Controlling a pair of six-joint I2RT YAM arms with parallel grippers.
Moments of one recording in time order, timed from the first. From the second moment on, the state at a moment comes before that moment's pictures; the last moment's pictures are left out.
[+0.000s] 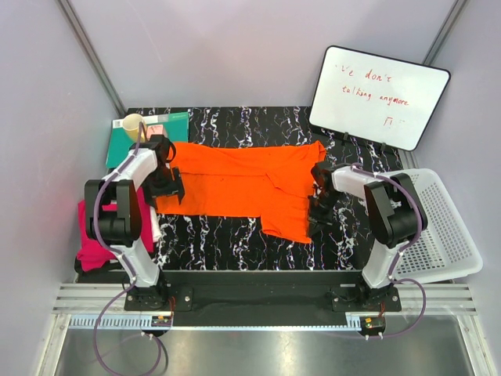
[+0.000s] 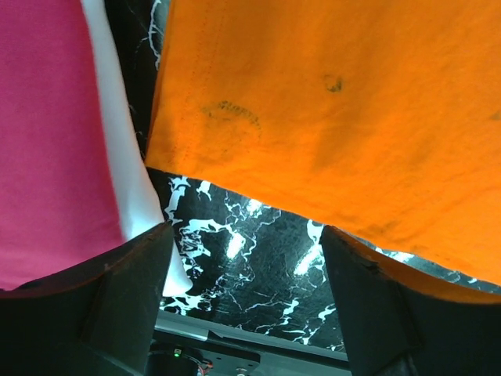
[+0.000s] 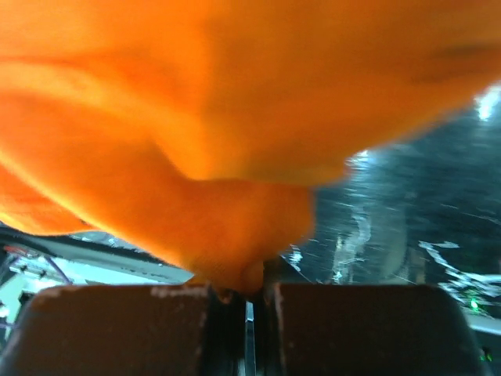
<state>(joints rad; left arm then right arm) -0.01 1.76 1.26 -0.98 -0.12 -0.36 0.34 1.82 1.04 -0.85 -0.32 0.51</state>
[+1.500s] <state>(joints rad) -0.01 1.84 1.15 -0.96 -0.01 -0.33 0.16 1.87 1.18 -0.92 -0.22 0.43</state>
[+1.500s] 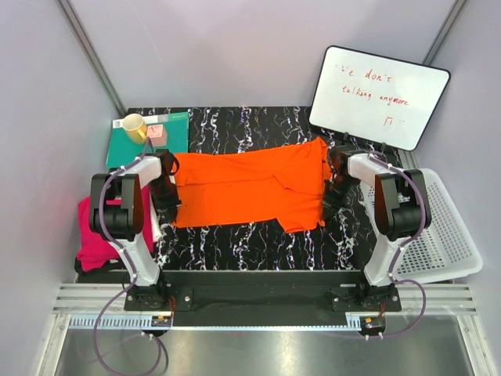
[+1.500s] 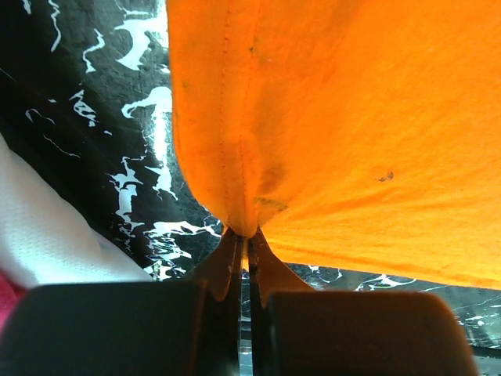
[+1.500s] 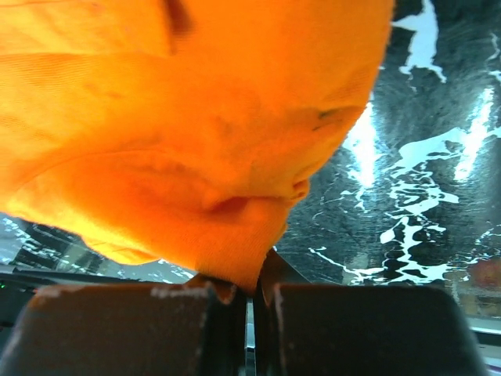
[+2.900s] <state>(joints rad) -0.01 2.10 1.78 -1.13 -0.02 -0.31 0.10 2.18 1.88 -1.03 -0.65 0.41</state>
